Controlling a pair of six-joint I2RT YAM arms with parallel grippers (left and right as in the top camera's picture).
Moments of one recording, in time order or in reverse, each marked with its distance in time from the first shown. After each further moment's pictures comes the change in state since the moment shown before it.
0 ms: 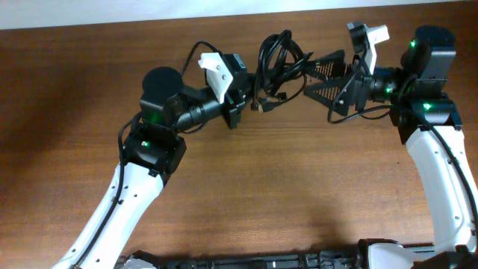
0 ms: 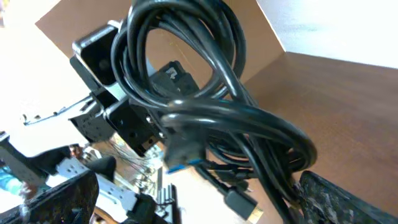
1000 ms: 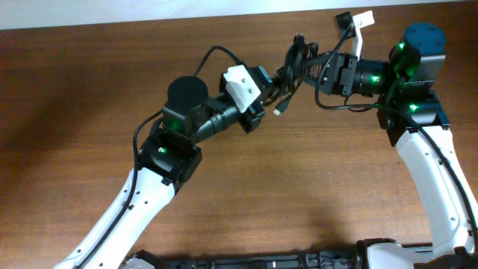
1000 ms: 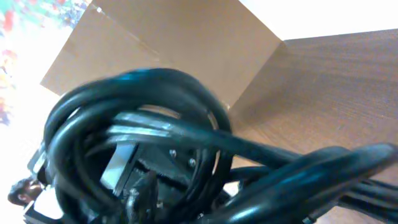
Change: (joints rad) left arm -0.138 0.000 0.000 -0.020 -0.207 0.164; right arm 0.093 0.000 -0.002 0.204 0.152 0.455
